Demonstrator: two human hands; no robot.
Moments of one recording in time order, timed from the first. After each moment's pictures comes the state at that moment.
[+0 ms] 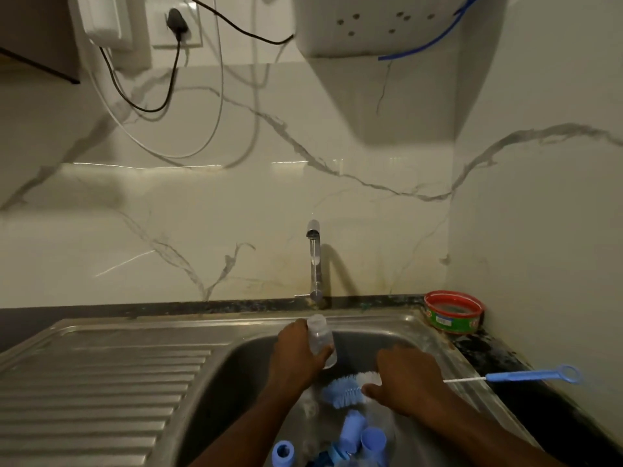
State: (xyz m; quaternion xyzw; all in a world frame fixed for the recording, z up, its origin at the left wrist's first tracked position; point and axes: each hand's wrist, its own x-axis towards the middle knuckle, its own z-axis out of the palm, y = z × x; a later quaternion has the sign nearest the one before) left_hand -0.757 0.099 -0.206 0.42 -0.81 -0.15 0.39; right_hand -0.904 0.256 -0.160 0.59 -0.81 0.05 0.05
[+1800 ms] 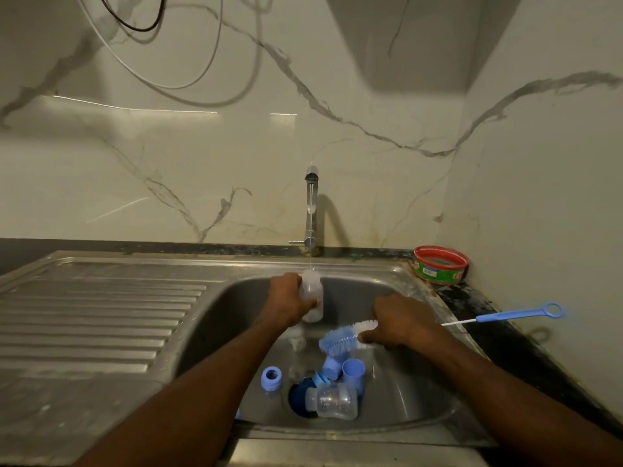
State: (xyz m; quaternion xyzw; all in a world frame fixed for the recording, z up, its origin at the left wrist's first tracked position) left_hand -0.756 0.102 -0.208 0.45 -0.80 -0.22 0.34; right_hand -0.920 0.262 -0.161 0.58 -0.81 0.01 0.02
